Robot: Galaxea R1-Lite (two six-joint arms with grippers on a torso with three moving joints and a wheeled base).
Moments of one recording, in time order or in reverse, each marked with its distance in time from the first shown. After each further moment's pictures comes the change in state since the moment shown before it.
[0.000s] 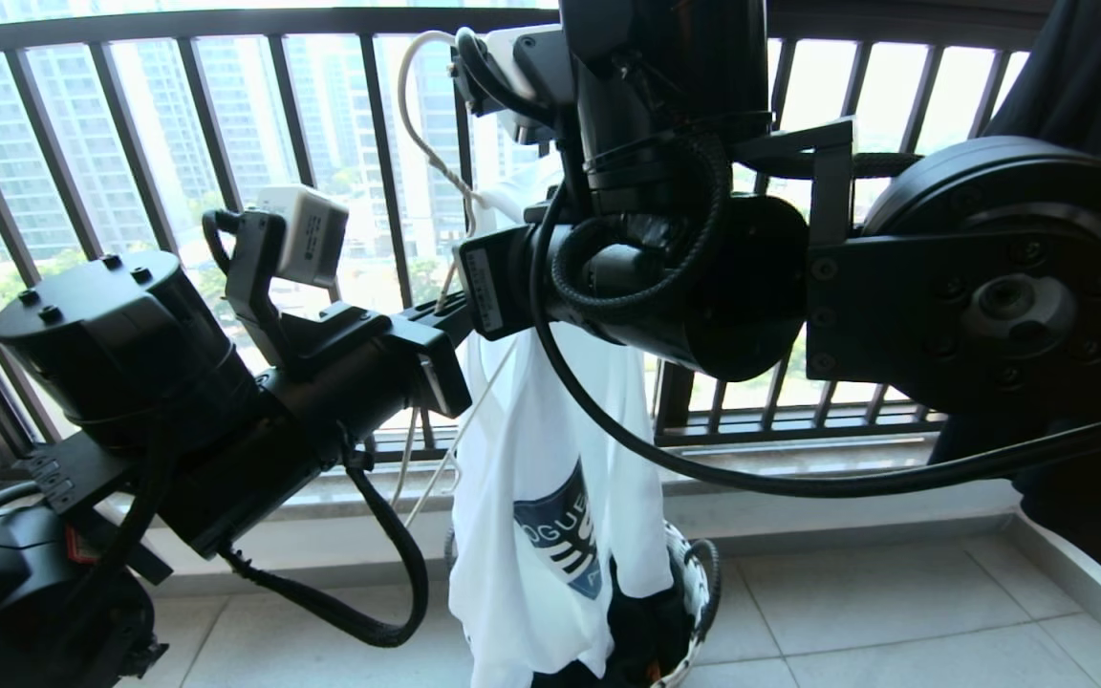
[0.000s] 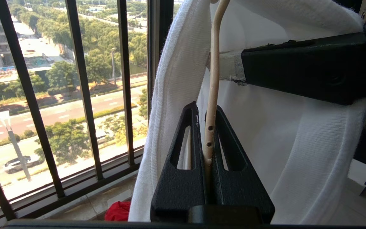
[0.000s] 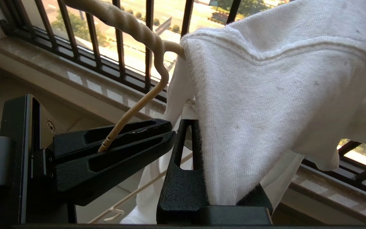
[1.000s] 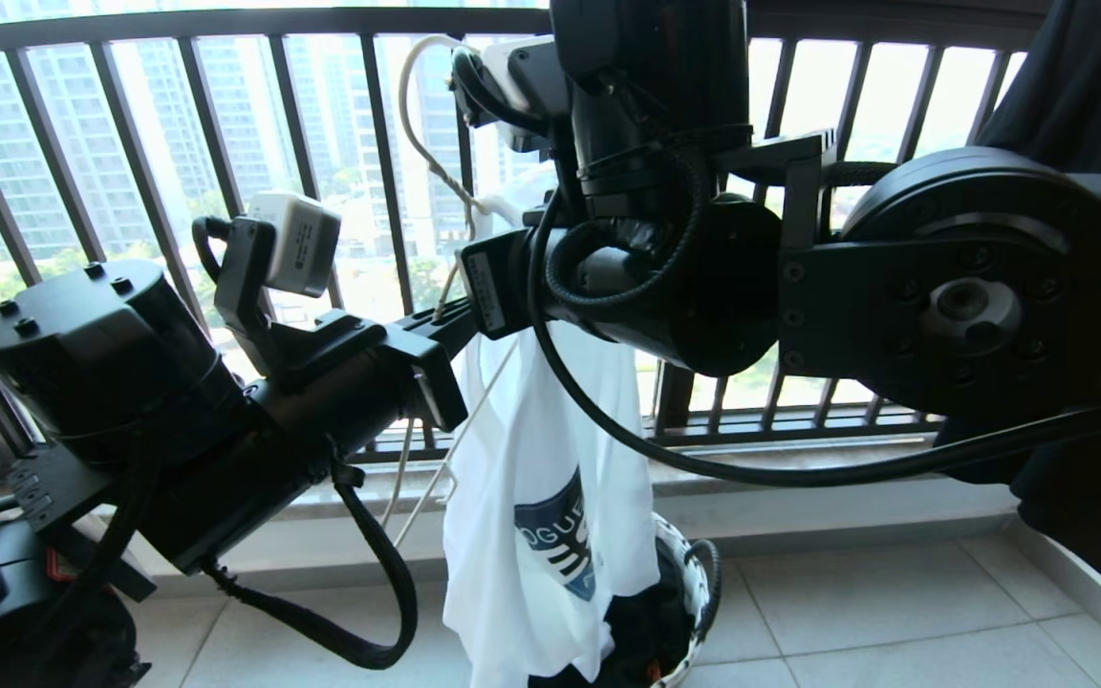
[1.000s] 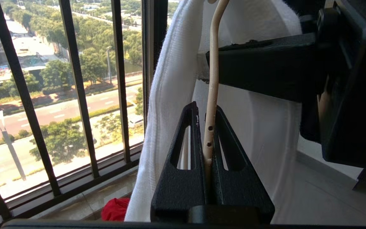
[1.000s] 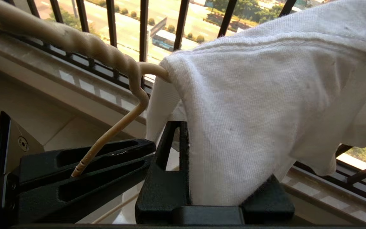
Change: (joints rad) left arm -0.012 -0.022 0.029 -0.001 -0.010 0.001; right arm -0.024 0.022 -0.016 -0.012 0.002 -0.029
